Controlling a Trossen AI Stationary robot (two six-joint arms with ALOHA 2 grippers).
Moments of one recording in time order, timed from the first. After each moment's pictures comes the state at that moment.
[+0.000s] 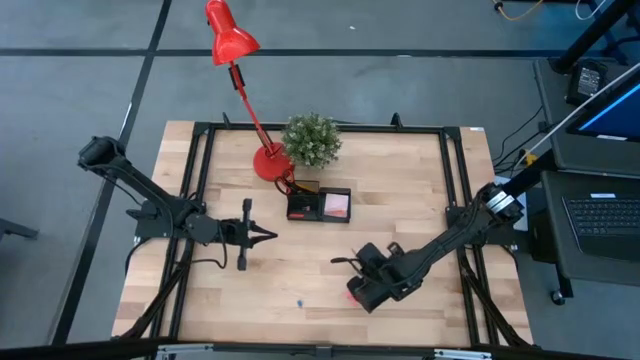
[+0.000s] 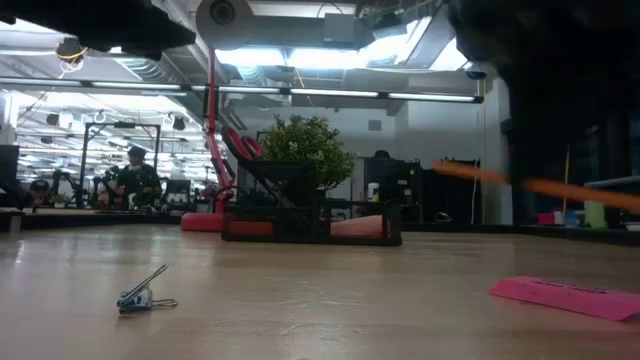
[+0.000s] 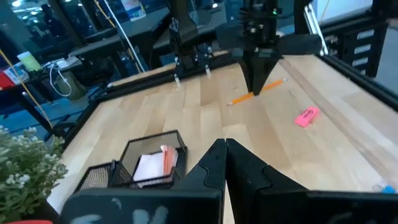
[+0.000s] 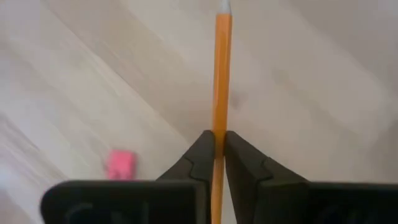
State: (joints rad) left arm -0.54 0.97 0.38 0.33 -0.58 0.11; right arm 0.60 1.87 1.32 -0.88 0.39 1.42
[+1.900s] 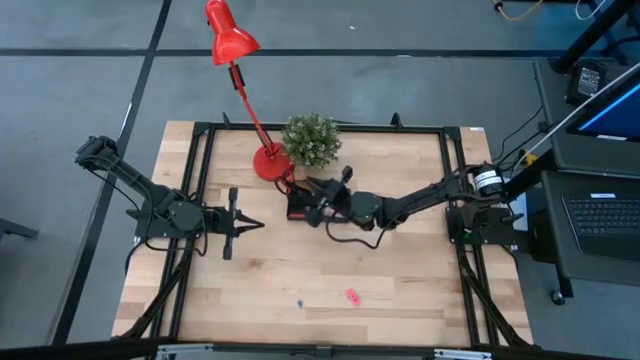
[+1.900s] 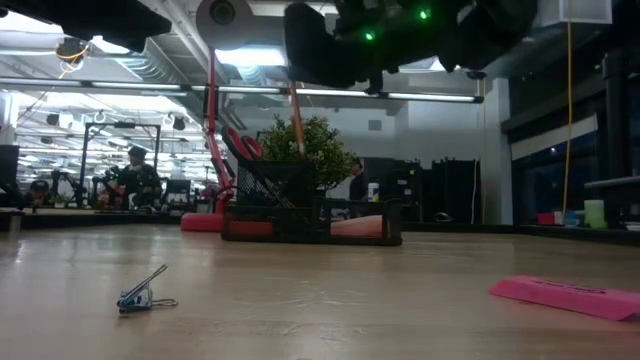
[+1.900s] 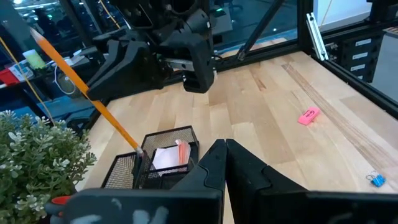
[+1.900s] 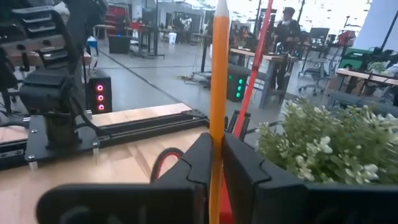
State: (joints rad) left arm -0.54 0.68 0.38 0.05 -0.58 0.09; right arm 0.12 1.86 1.00 0.89 0.73 -0.09
